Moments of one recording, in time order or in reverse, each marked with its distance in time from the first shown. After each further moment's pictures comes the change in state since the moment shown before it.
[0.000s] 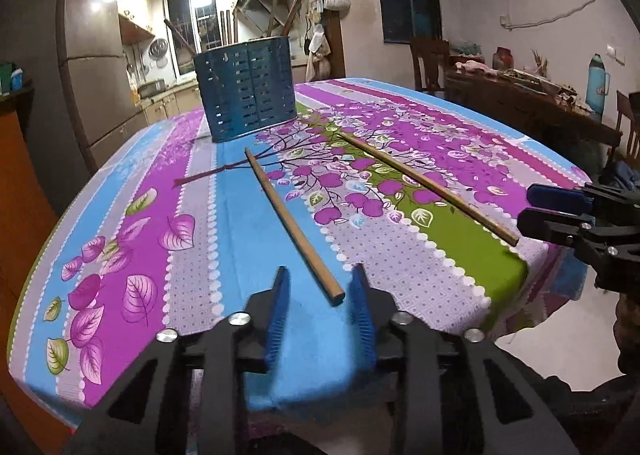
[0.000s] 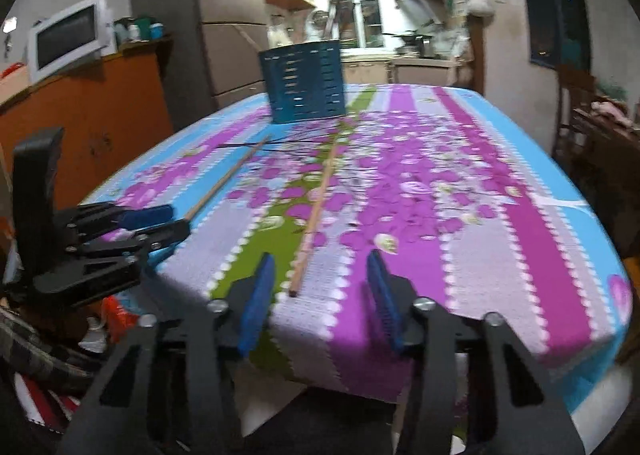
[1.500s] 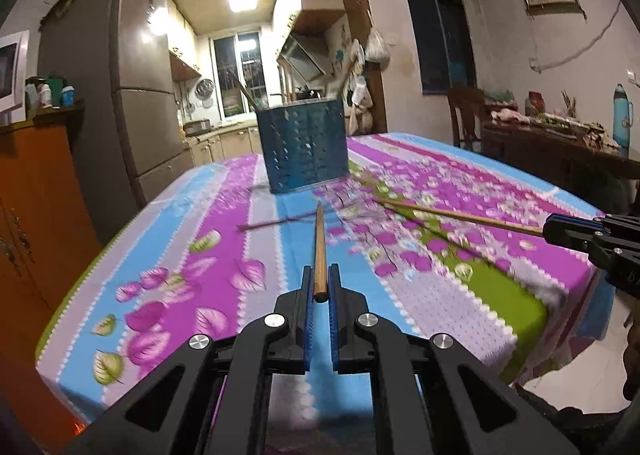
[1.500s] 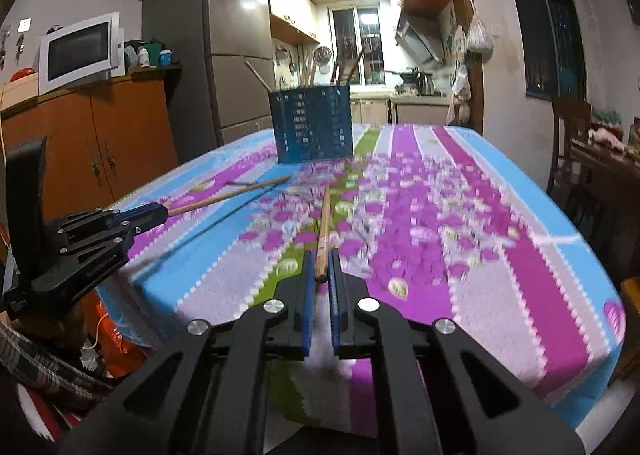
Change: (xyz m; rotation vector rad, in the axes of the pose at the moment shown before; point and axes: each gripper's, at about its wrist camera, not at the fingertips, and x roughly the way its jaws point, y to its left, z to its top) left arm -0.039 0.021 0.005 -0.061 -0.201 0.150; right arm -0.013 0.017 0.014 -0.036 -0.162 -0.041
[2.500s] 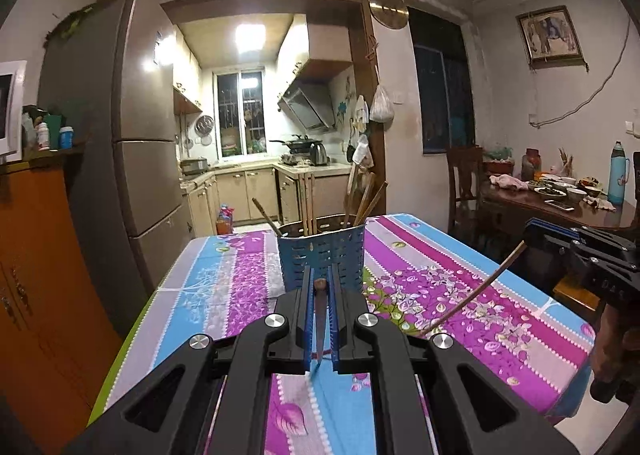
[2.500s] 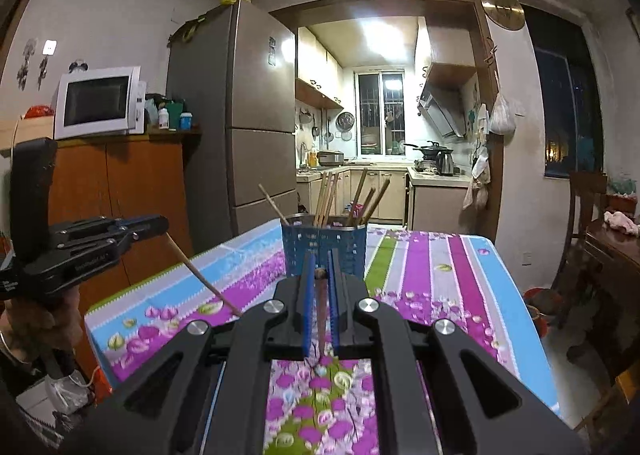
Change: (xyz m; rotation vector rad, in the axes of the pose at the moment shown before) left arm -0.010 0.055 0.143 -0.057 -0.143 -0.052; right arm 0.000 0.000 0.144 -0.085 -0.227 0.060
